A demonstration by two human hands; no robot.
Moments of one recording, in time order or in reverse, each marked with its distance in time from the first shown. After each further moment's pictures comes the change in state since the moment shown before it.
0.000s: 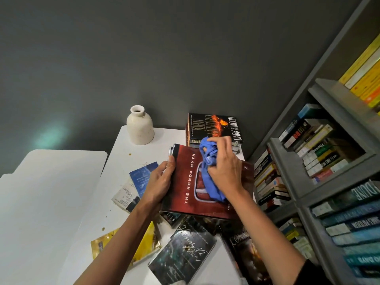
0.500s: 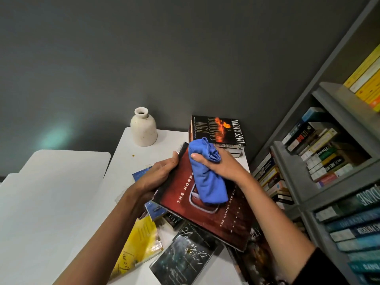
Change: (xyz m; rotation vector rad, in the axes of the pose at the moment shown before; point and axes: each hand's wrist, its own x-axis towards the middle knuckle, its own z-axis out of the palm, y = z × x) left_hand 0.011 0.031 -0.021 0.092 -0.267 -0.111; right_hand 0.032 0.008 -0.007 0.454 -0.625 0.192
